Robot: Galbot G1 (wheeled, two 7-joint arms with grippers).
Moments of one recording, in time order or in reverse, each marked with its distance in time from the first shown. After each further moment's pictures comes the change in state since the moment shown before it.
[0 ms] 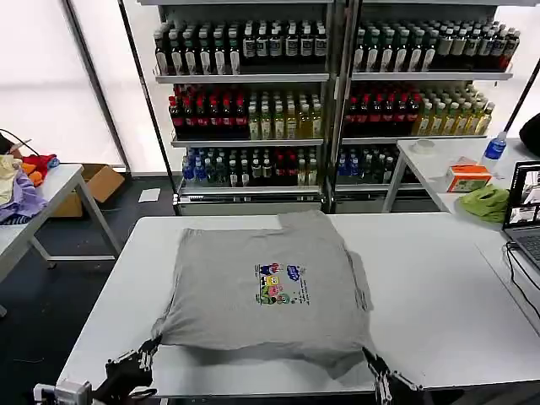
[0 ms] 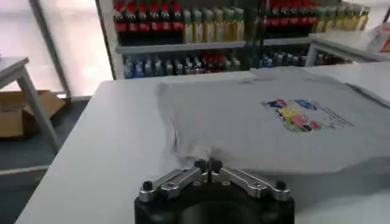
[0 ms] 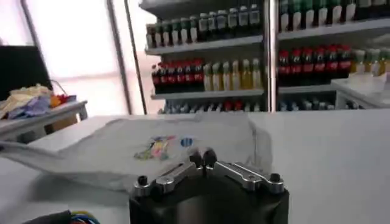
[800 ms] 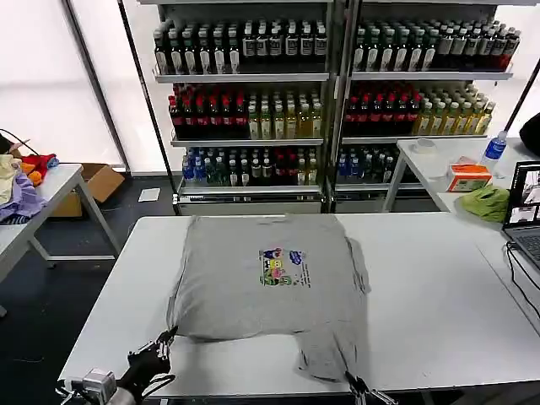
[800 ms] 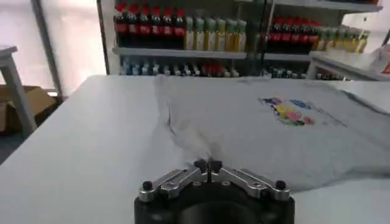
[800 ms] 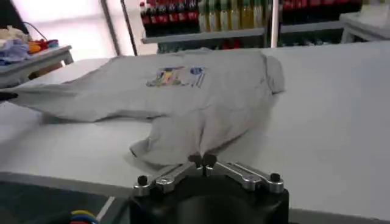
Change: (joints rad) left arm 0.034 -0.122 0.071 0.043 0.066 -0.078 -0.026; right arm -0.281 0.034 -0.012 0.065 -0.125 -0.068 0.004
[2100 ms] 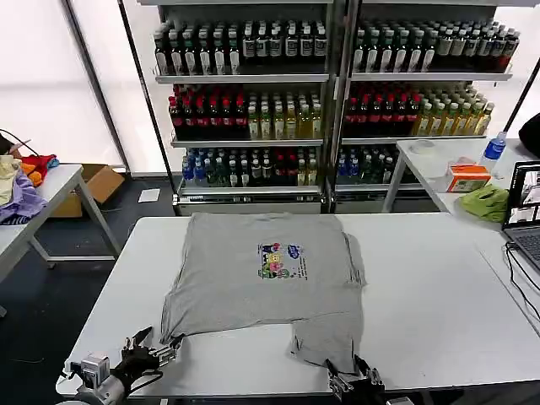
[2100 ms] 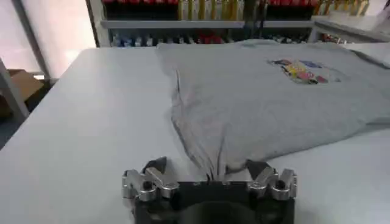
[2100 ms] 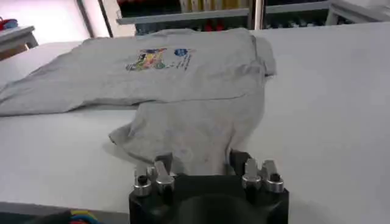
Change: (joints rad) left arm -0.170 0.200 0.044 0.266 -0.115 0.000 0.049; right arm 0.337 0.034 -0.211 -0.121 0.064 -0.372 0.221
